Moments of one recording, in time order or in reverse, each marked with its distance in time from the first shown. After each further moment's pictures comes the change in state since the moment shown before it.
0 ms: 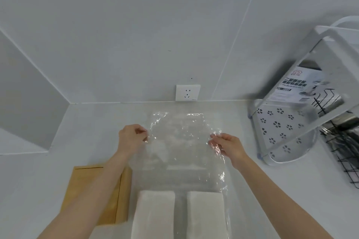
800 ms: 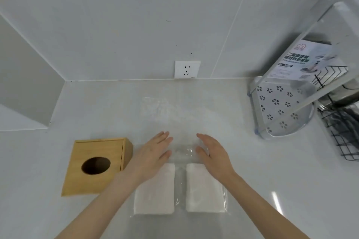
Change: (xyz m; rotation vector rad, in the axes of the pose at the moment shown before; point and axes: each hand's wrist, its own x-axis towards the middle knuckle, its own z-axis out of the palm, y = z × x) left_hand -0.101 -0.023 0.023 0.447 -0.475 0.478; right_hand -0.082 0.056 0.033 -0.831 -0.066 -0.434
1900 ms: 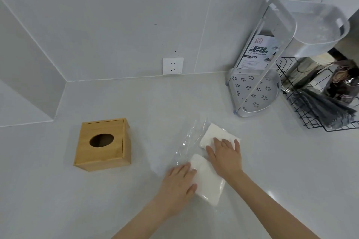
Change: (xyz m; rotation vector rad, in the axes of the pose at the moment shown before) left_hand -0.101 0.054 0.117 0.347 -0.165 0.185; right_hand -0.096 0.037 -0.004 -0.631 0.089 0.190
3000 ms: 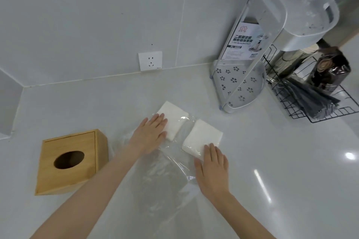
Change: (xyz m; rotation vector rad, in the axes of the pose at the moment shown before) left_hand 0.124 -0.087 -0.070 0.142 -0.006 -0.059; right_hand -0.025 -0.014 0.010 0.308 -0.027 0.185
